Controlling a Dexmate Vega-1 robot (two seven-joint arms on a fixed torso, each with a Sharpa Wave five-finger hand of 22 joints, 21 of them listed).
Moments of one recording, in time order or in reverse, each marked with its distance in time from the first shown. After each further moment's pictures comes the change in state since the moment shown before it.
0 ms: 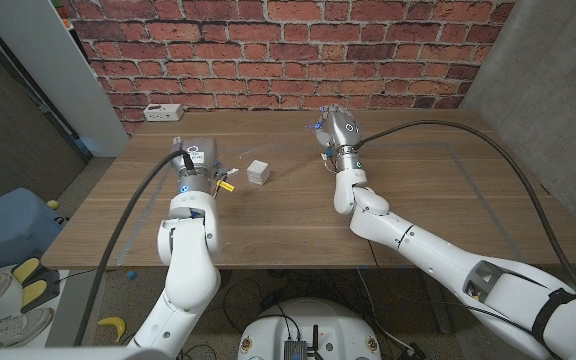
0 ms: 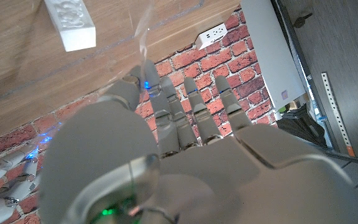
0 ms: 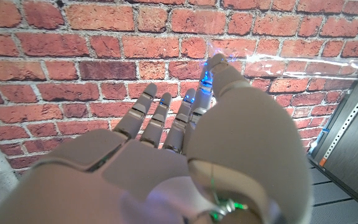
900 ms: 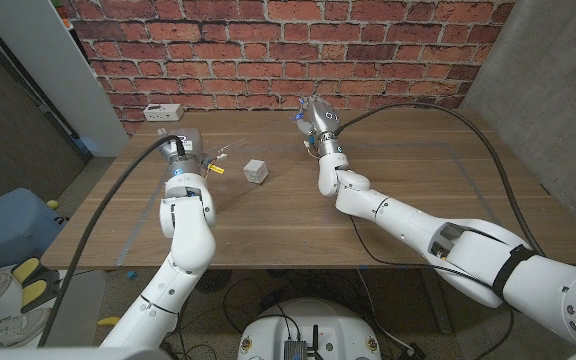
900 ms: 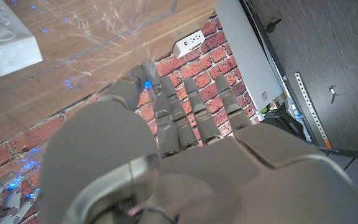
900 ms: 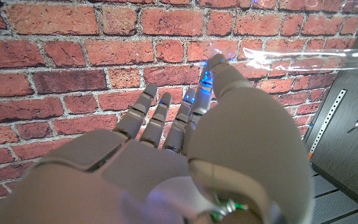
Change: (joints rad) left arm -0.167 0.062 -0.009 0.184 -0.029 0.075 -0.032; left_hand 0.001 -0.001 0.012 0.001 -0.001 0.002 -0.002 0.007 0.000 0.002 0.002 0.000 0.000 0.001 0.001 0.000 -0.002 0.000 0.000 0.008 0.000; right arm 0.200 0.162 -0.077 0.367 0.072 0.168 -0.024; right_hand -0.005 -0.005 0.015 0.001 0.000 0.000 0.000 -0.001 0.000 0.000 0.000 -0.009 0.000 0.001 0.001 -0.007 0.000 0.002 -0.002 0.000 0.000
